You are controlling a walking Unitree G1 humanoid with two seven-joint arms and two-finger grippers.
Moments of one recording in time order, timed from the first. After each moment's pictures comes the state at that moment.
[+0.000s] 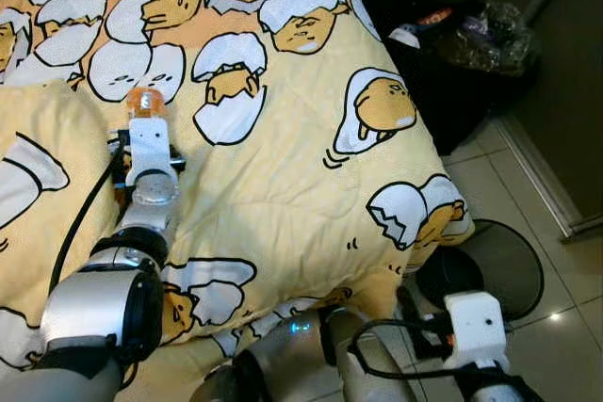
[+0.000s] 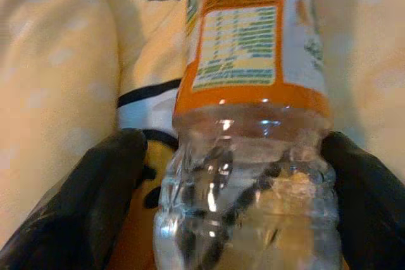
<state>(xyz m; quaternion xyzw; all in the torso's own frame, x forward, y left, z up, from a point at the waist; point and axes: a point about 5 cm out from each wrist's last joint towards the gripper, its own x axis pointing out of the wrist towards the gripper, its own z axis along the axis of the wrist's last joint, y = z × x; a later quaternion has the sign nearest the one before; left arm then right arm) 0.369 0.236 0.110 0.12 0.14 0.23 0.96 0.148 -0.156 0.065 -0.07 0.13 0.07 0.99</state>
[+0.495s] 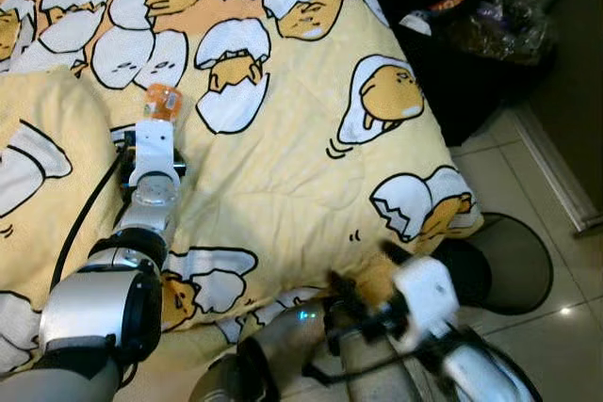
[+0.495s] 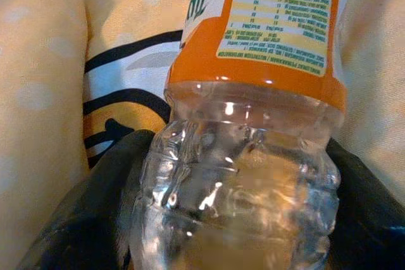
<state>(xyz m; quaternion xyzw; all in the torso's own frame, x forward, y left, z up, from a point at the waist) 0.371 0.231 0.108 0.12 0.15 0.18 0.96 0.173 -0.101 0.108 -0.04 0.06 0.30 0.95</state>
